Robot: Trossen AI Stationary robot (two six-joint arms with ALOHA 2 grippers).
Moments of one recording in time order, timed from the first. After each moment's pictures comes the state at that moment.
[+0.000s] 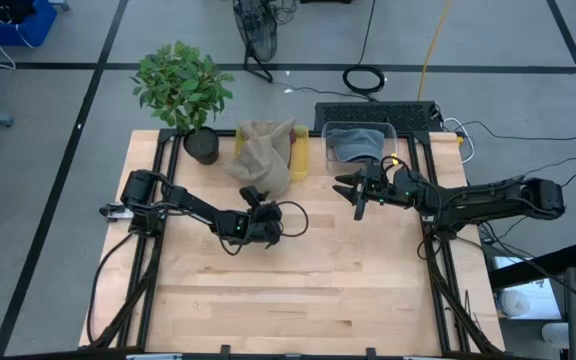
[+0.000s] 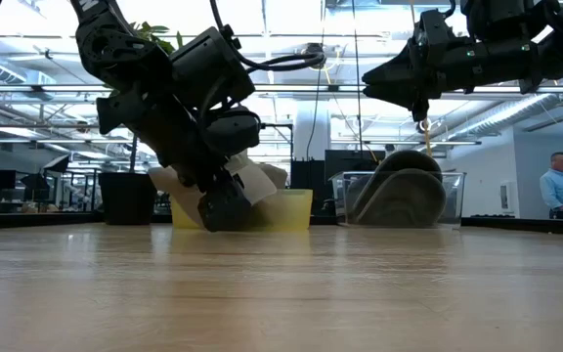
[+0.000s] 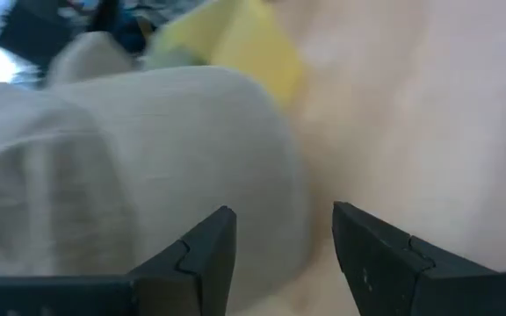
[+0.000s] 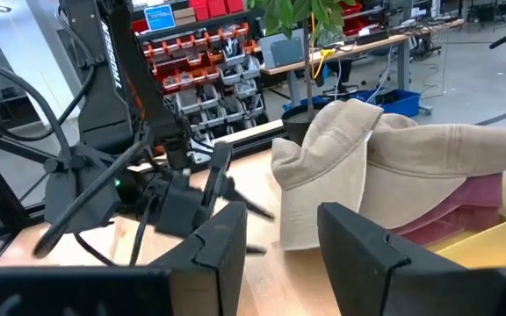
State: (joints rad) left arm -0.12 1.91 0.87 0.10 -0.99 -0.03; right arm -0.19 1.03 0.34 0.64 0.05 0.25
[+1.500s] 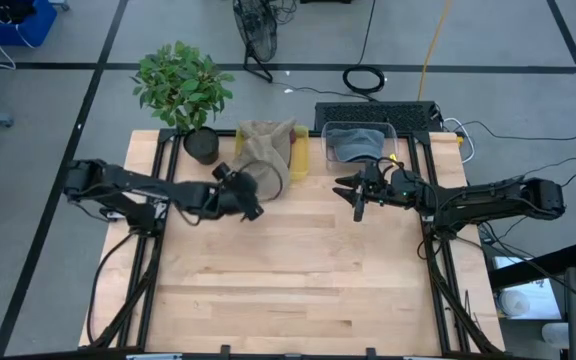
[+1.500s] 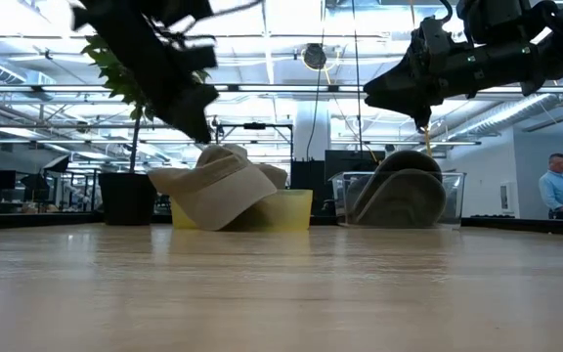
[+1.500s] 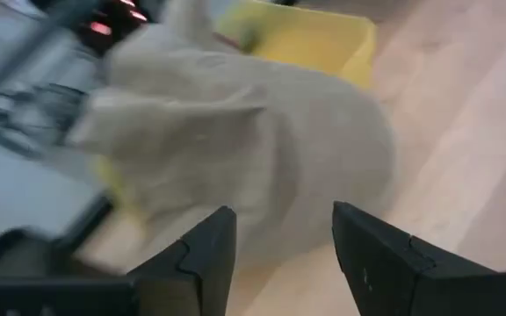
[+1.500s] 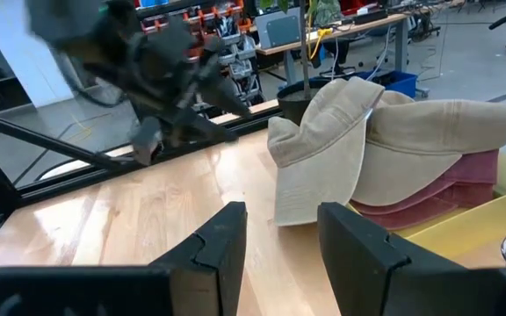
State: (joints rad) left arm -0.04 1.42 0.87 -0.41 -0.77 -0.35; right arm -0.19 1.03 0.34 0.58 0.05 0.25
